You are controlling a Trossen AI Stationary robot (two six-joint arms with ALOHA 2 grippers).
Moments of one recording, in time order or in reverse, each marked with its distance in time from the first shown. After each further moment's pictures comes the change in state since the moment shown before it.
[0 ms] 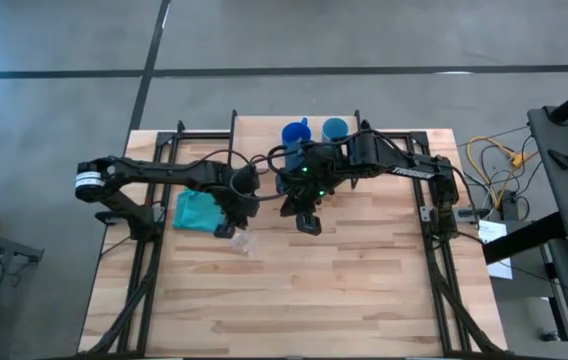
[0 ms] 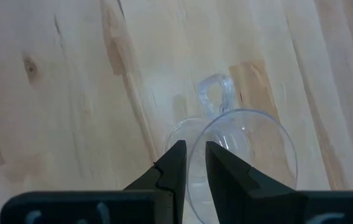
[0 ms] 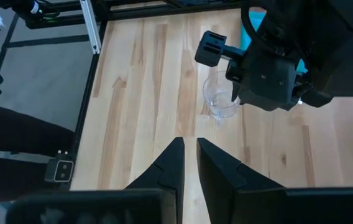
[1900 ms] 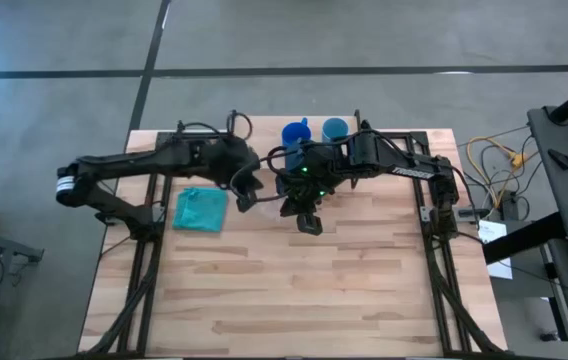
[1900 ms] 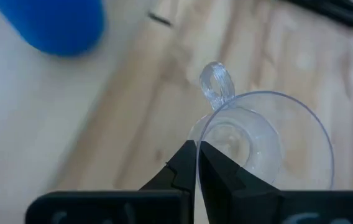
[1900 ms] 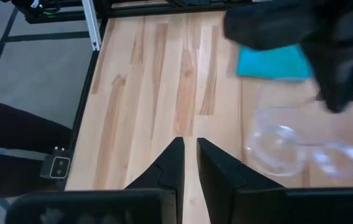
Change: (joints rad) left arm -0.005 -0.165 0.295 0.017 -0.354 -0.606; right arm 0.000 0.000 0.000 -0.002 0.000 -0.031
